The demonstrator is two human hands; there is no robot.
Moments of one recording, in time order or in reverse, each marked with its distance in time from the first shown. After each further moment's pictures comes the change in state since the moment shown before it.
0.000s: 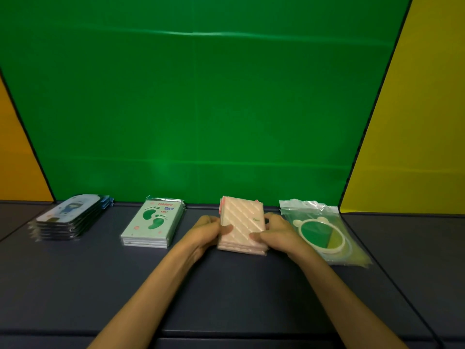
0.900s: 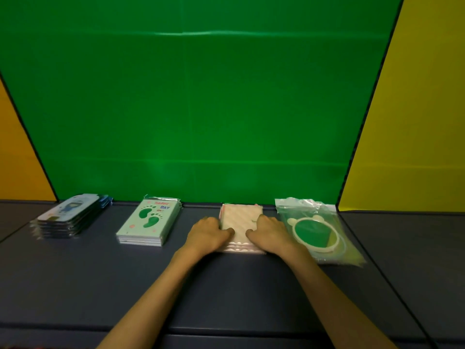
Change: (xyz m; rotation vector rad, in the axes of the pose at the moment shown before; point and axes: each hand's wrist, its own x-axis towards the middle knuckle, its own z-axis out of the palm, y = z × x) left_hand -0.015 0.008 0.024 1.131 0.173 0.130; right_hand -0.004 -0.005 -0.002 -0.403 0.002 -0.074
